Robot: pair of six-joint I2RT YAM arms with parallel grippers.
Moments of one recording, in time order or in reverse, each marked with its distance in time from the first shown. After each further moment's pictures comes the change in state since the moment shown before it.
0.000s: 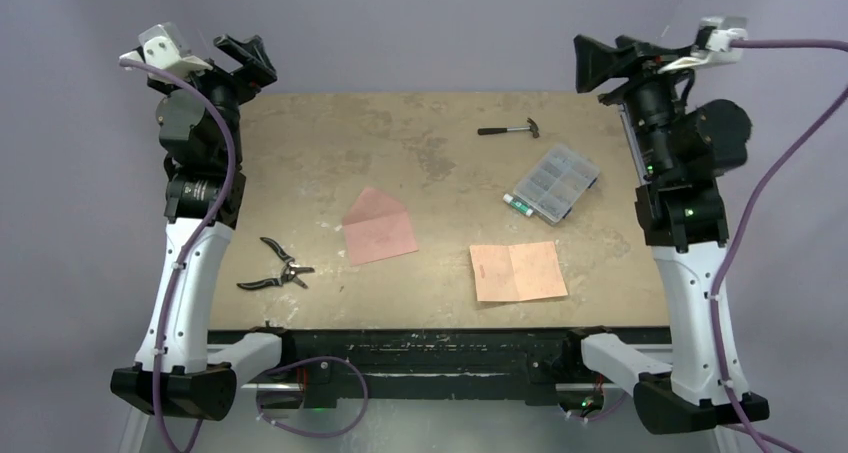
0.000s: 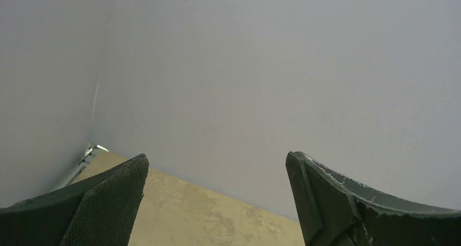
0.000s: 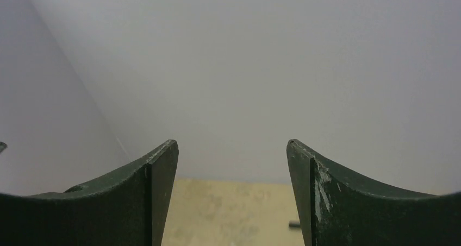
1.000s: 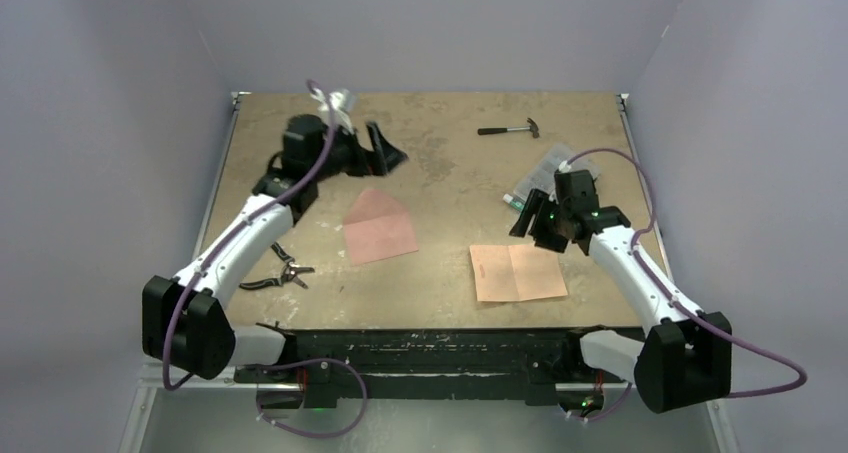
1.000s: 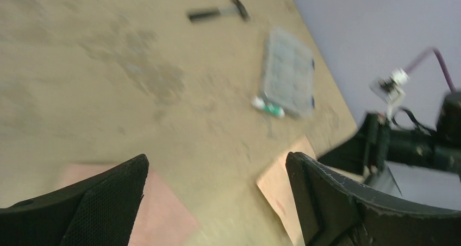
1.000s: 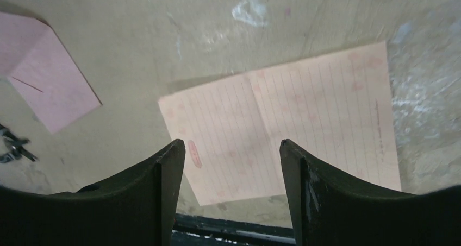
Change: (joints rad) left arm -0.180 0.215 -0.283 -0.043 0.683 -0.091; right arm 0.046 0.102 -0.726 -0.571 -0.019 0.269
